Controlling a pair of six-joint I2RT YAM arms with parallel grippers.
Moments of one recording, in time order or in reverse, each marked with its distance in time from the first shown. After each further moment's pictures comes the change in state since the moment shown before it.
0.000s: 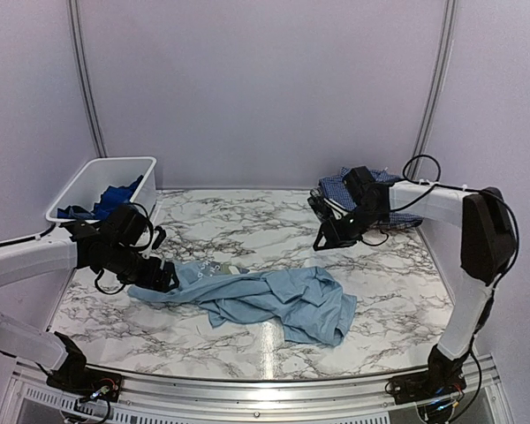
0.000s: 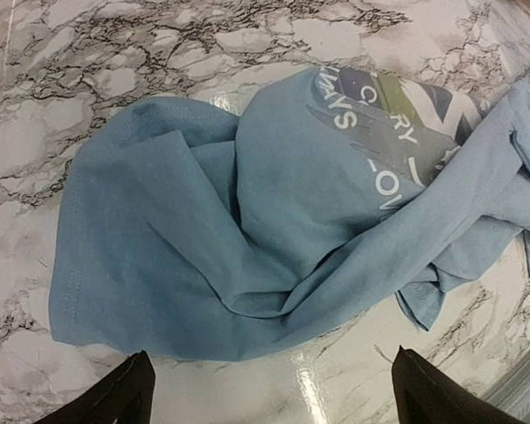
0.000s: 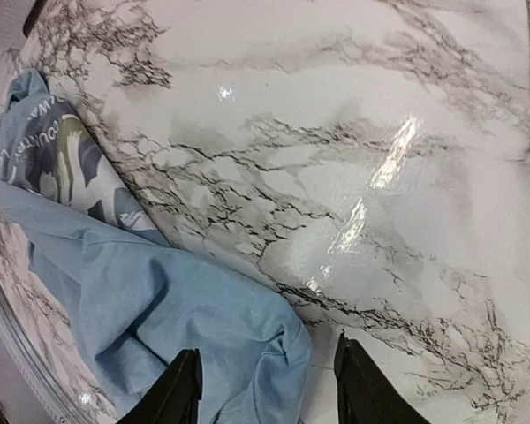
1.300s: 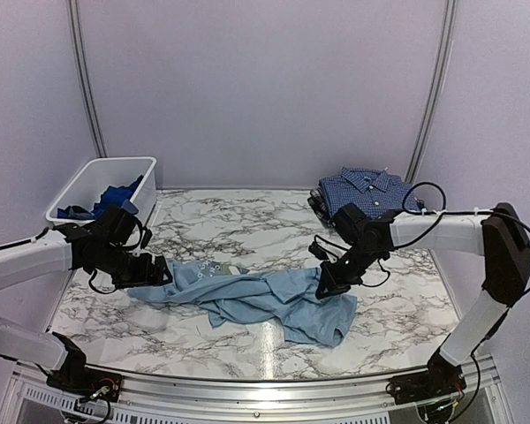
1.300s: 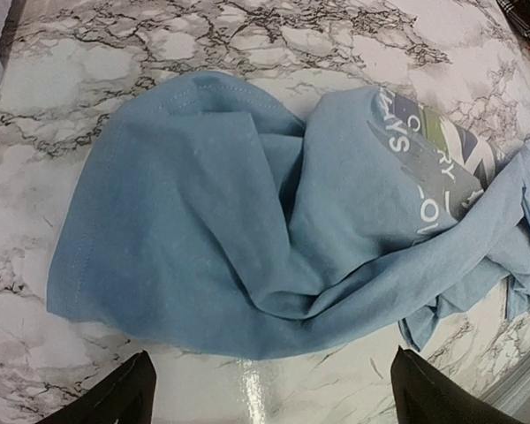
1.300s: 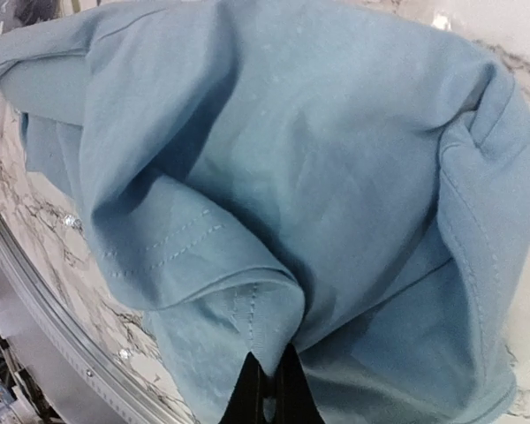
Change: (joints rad) left arm 0.099 0.006 -0.031 0.030 0.061 -0.126; right arm 0.220 -0.210 -0.328 0.010 0.017 0.245
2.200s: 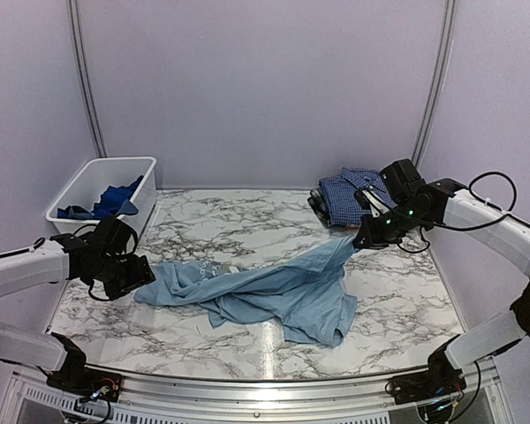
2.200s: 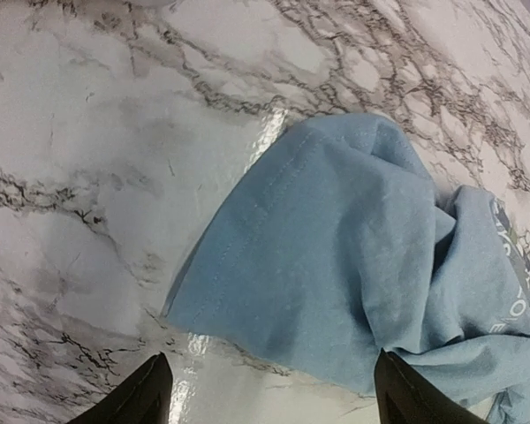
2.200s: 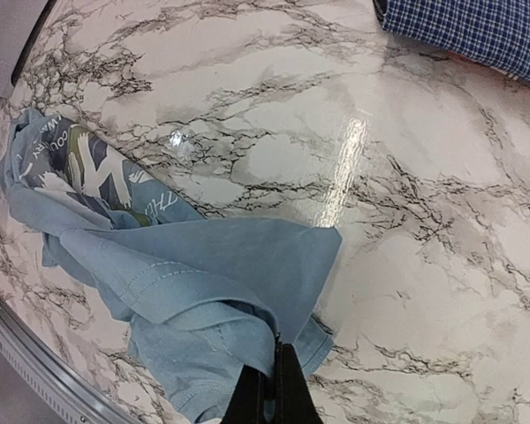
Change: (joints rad) left arm 0.017 -0.062 -0.101 0.020 -0.201 -0.359; right arm -0.202 -0.287 0.130 -0.155 0.198 -0.053
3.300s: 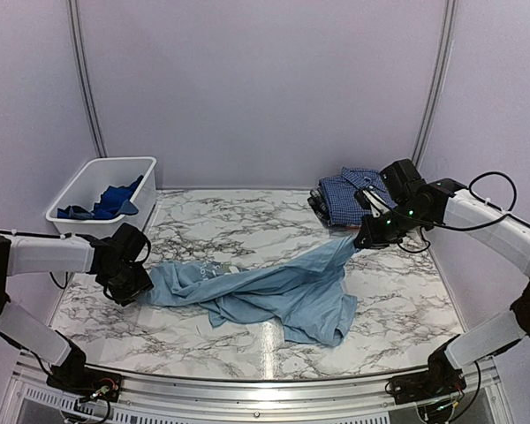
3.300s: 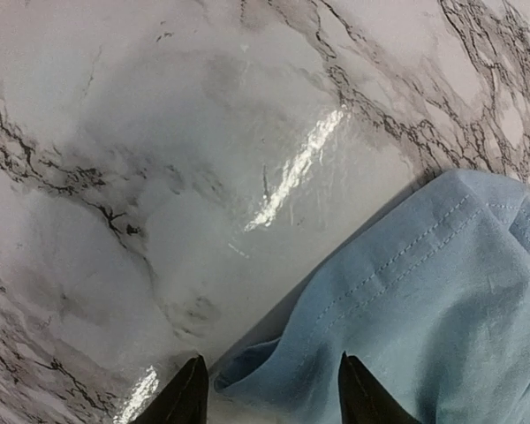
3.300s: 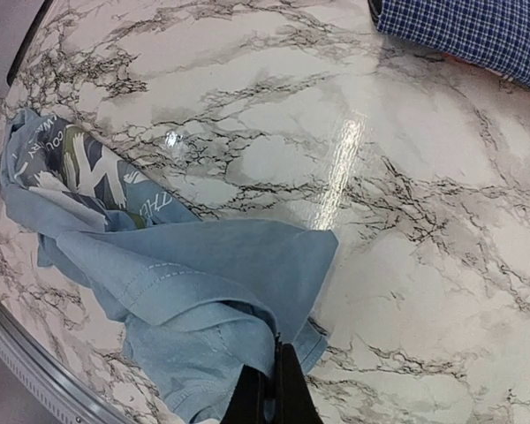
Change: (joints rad) left arm 0.028 0.247 -0.002 0.080 -0.074 -0.242; right arm -0.003 0.000 0.000 -0.001 0.012 -0.011
